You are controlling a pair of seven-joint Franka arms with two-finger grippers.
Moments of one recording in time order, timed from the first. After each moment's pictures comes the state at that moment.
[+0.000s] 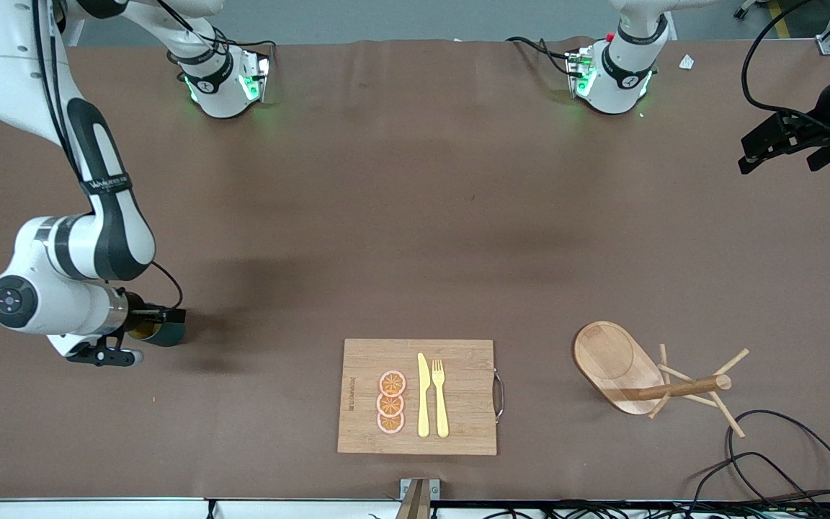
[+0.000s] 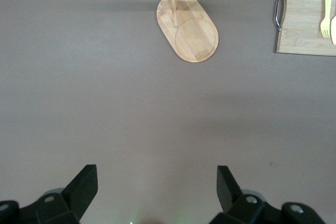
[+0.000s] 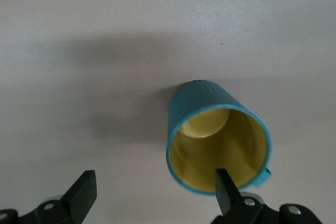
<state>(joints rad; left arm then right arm) 0.10 -0.05 -0.18 -1.52 -0.01 1.49 -0.11 -0.03 0.60 0.02 -1.61 -0.01 2.03 0.08</state>
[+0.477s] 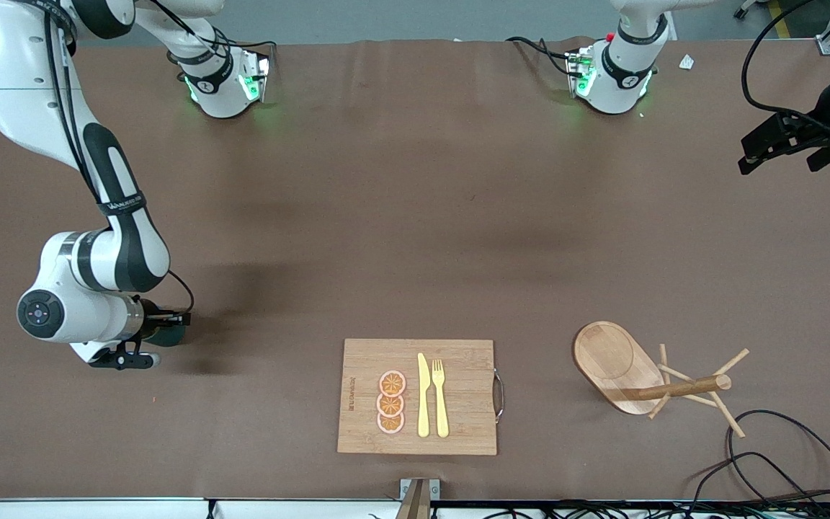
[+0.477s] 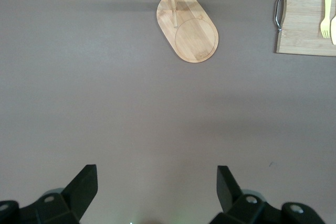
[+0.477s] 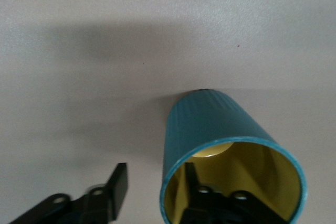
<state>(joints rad) 0.10 -0.05 -0.18 -1.52 -0.01 1.49 -0.11 -0.03 0.66 0.02 -1.60 -0.01 2.08 0.00</state>
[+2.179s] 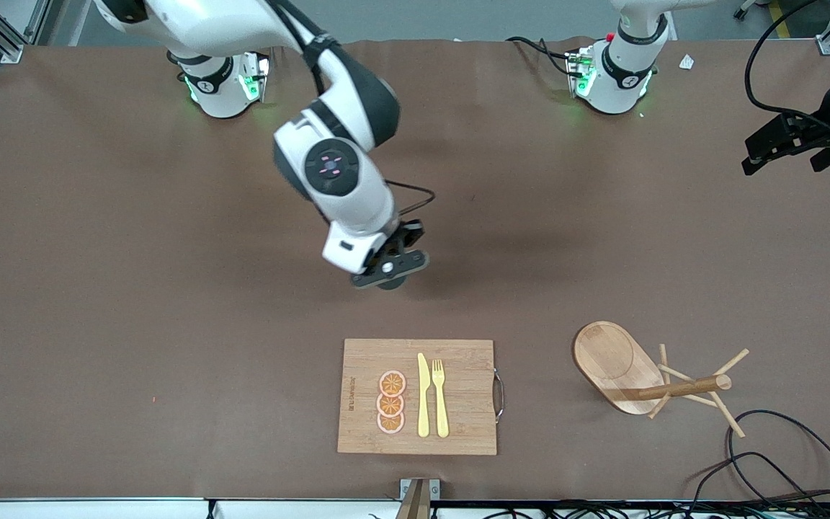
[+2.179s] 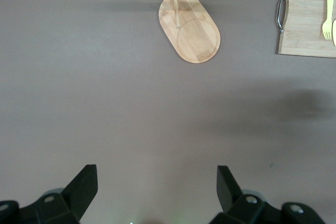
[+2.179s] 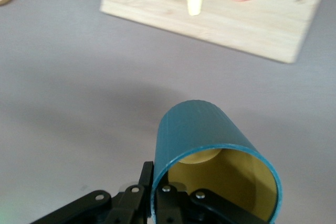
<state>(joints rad) 0.10 -0.04 -0.18 -1.52 -0.01 1.49 -0.11 0.64 0.64 0.10 -1.26 0.12 1.96 0.40</state>
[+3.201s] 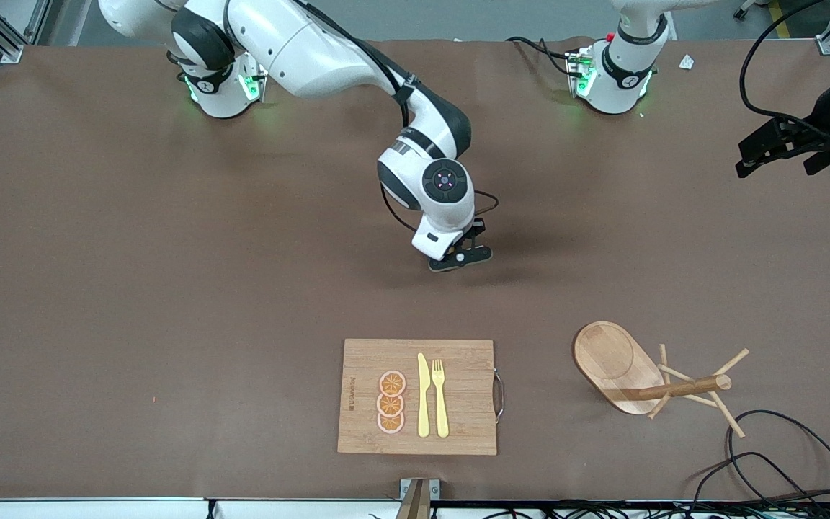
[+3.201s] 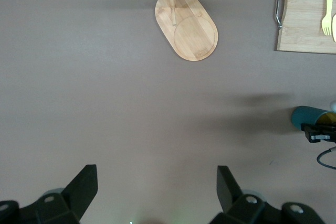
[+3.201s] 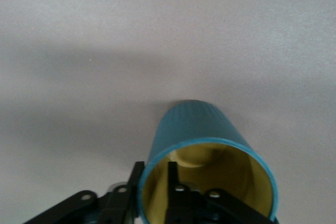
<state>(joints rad) 0.09 -0.03 -0.19 -1.52 -0.01 1.49 -0.12 0.83 0.93 0.06 -1.12 0.12 2.06 0.64</state>
